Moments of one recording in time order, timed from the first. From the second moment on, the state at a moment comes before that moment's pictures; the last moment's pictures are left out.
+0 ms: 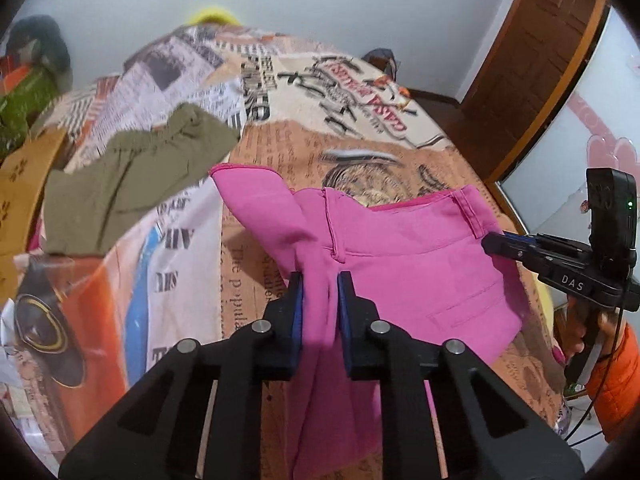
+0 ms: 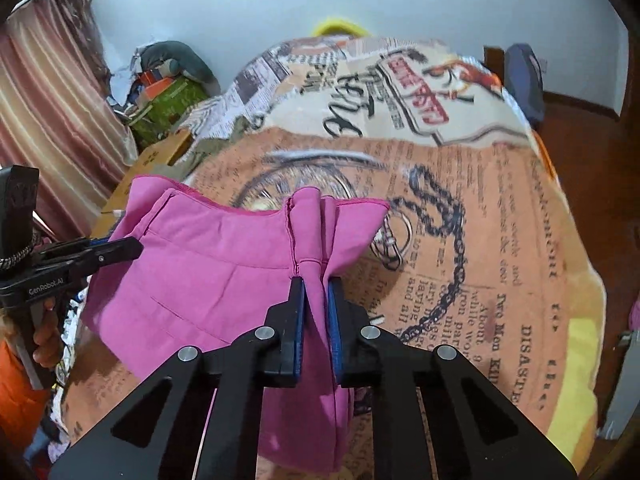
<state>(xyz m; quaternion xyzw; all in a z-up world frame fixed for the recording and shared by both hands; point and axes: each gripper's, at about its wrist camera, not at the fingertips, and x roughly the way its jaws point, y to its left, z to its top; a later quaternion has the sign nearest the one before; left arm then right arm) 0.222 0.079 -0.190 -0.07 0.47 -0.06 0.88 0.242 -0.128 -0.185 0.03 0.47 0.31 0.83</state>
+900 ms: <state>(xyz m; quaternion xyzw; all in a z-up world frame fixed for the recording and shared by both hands) 0.232 0.173 -0.077 -0.05 0.35 0.02 0.94 0.285 -0.015 -0.078 -0.01 0.34 0.38 0.86</state>
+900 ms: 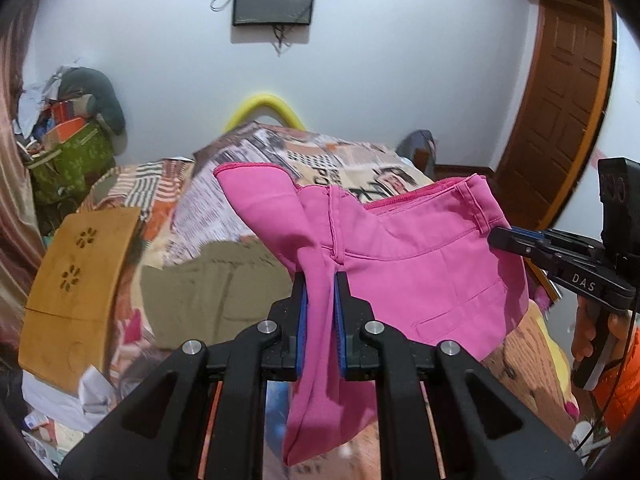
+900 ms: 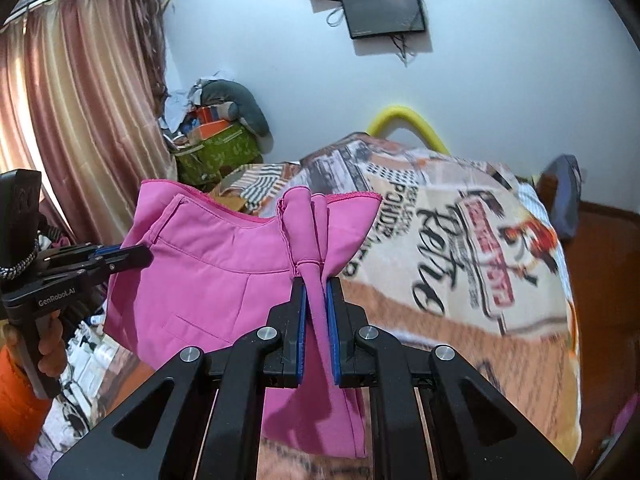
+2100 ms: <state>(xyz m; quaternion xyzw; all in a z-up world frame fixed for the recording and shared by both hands) 0.362 0.378 -0.285 -0.13 0.46 0.11 0.87 0.412 0.192 -0.240 -0.14 0.45 0.36 0.80</state>
